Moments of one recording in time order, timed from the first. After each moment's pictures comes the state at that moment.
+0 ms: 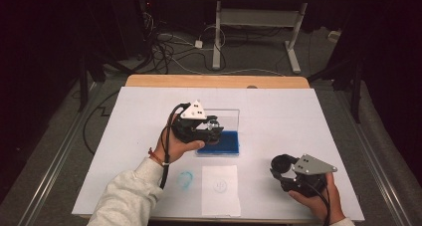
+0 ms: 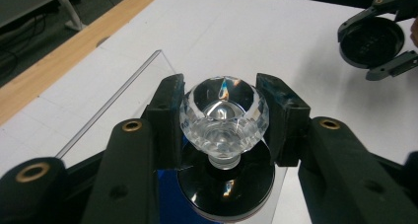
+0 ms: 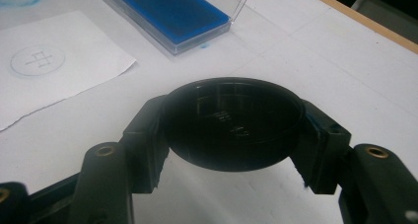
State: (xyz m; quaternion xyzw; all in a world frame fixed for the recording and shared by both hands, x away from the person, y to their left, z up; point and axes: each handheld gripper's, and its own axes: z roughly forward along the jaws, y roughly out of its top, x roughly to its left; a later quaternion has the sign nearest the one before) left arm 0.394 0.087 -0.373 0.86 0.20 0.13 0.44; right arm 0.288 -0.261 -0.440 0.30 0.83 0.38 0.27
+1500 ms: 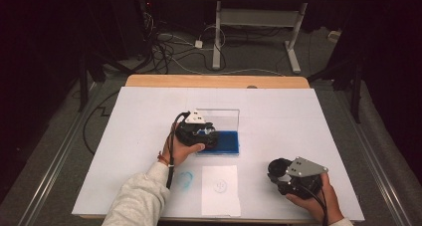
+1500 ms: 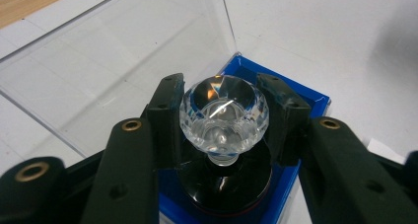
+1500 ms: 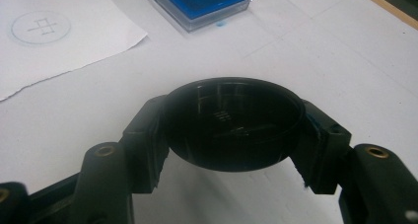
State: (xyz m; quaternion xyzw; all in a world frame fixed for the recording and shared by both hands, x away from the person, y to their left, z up) left arm 0.424 0.091 -0.445 0.86 0.26 0.11 0.43; right arm 0.289 -0.254 -0.449 0.28 0.86 0.35 0.26
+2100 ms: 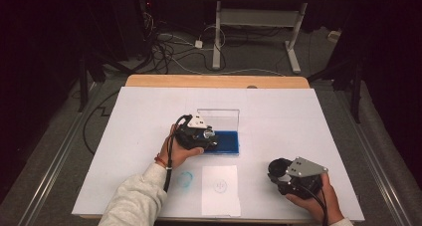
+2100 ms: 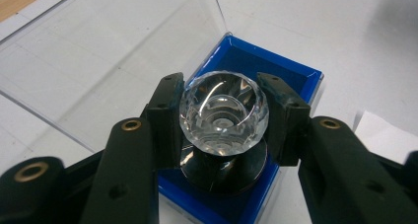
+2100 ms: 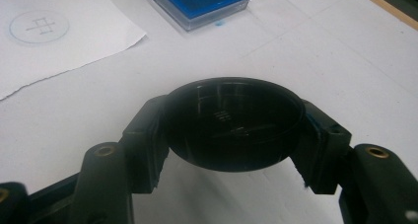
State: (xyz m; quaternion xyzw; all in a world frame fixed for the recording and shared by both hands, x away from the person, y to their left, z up) left arm 0.414 0.090 -0.440 0.88 0.24 0.12 0.39; right arm 0.288 -0.254 -0.449 0.28 0.86 0.35 0.26
